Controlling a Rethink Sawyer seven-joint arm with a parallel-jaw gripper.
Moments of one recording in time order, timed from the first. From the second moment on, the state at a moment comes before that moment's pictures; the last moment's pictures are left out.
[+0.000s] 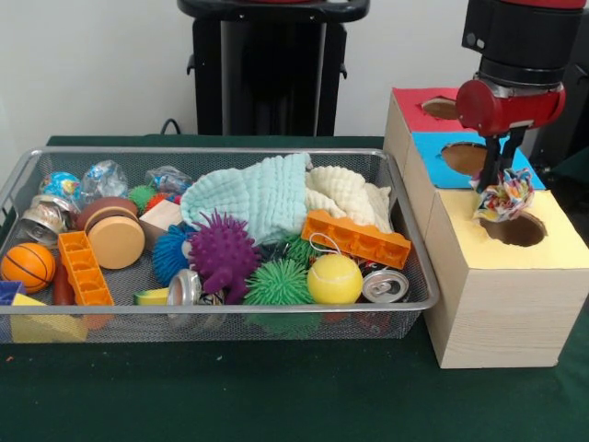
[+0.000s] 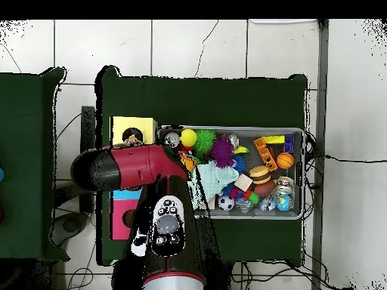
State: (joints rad) arm 0.07 -0.64 0.01 1.55 -0.09 0.53 1.45
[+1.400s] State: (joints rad) arm 0.05 -0.60 0.05 1.55 -0.03 0.38 1.45
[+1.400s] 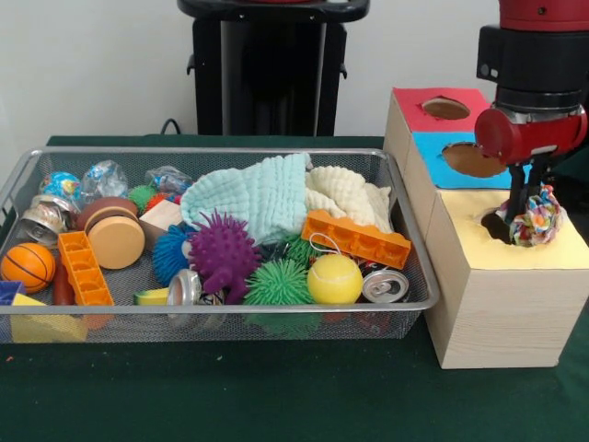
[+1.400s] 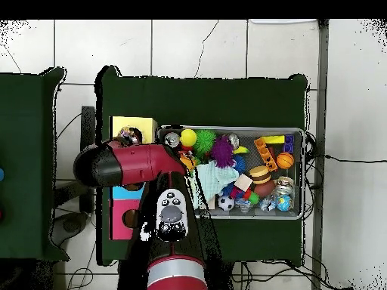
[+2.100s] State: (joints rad) arm 0.04 -0.56 0.05 1.55 -0.03 0.27 1.45
